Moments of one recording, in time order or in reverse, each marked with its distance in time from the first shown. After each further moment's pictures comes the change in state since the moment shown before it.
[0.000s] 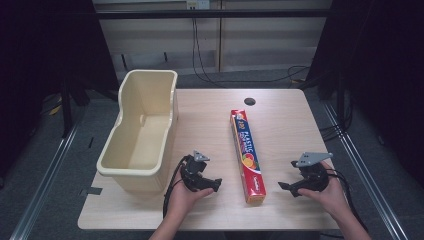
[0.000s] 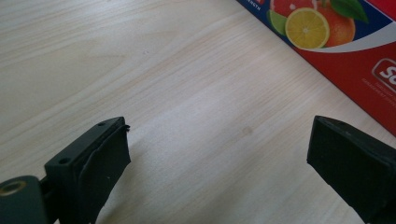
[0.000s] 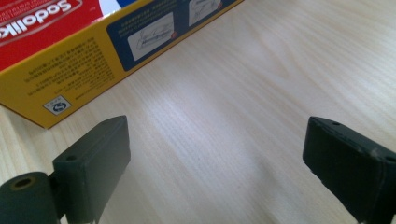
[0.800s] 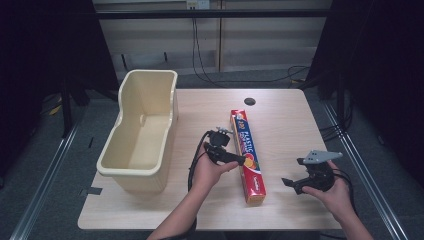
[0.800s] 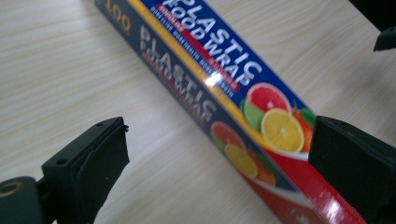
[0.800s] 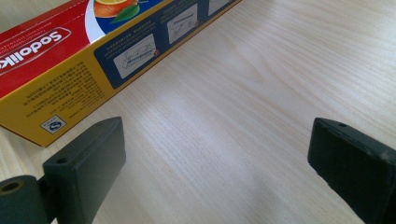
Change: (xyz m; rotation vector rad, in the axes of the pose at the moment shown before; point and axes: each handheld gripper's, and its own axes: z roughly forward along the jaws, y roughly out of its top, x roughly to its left) left arm -0.028 0.095 0.023 0.008 -0.092 -0.069; right arm -0.005 -0.003 -0.011 -0.065 -0.041 0.077
